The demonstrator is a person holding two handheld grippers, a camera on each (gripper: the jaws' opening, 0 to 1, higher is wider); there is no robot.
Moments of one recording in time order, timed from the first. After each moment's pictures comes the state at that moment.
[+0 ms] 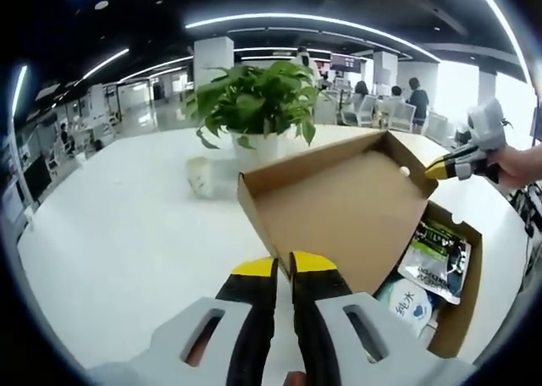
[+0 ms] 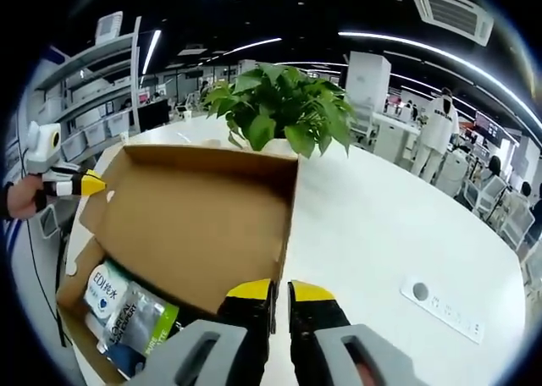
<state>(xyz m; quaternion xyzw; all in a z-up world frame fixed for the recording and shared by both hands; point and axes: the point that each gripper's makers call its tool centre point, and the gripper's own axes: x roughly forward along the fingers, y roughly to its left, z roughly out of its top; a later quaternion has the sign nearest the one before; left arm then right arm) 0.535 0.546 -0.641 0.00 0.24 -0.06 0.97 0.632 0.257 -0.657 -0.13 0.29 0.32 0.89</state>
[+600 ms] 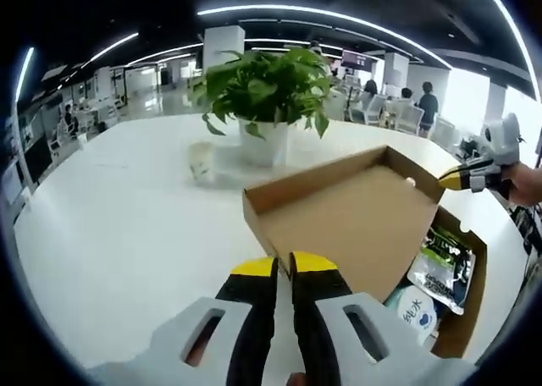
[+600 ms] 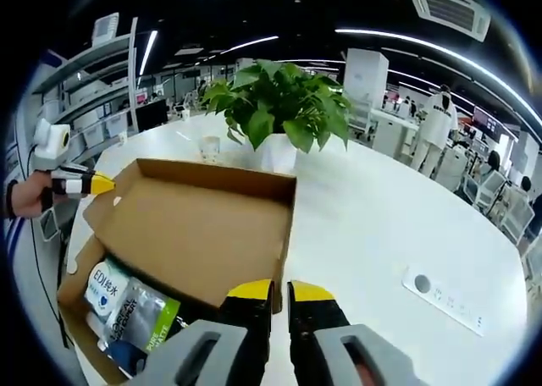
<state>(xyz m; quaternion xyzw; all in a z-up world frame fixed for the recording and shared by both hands) 0.548 0.553 -0.659 -0.03 0.27 -0.05 0.96 0.626 0.255 -0.666 -0.13 0.30 0.31 0.89</state>
